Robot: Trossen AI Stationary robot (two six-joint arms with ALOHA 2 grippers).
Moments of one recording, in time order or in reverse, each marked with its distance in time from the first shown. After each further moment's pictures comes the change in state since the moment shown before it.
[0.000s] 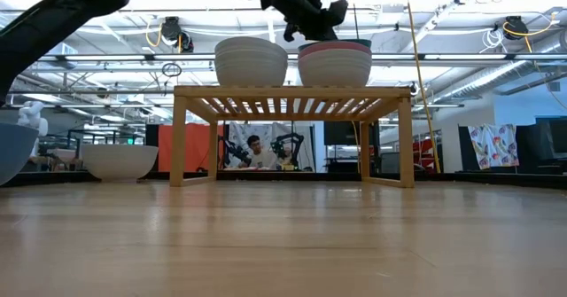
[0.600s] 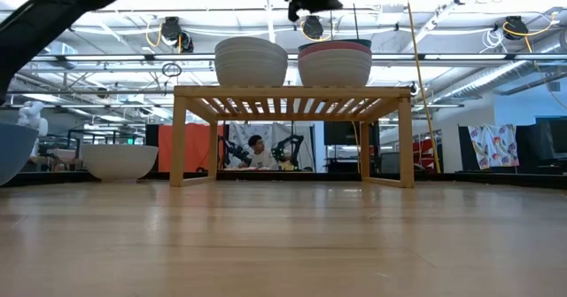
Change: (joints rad) left arm -0.003 -0.050 0.000 0.164 0.152 -0.056; right arm 0.000 0.036 0.000 0.003 0.000 0.024
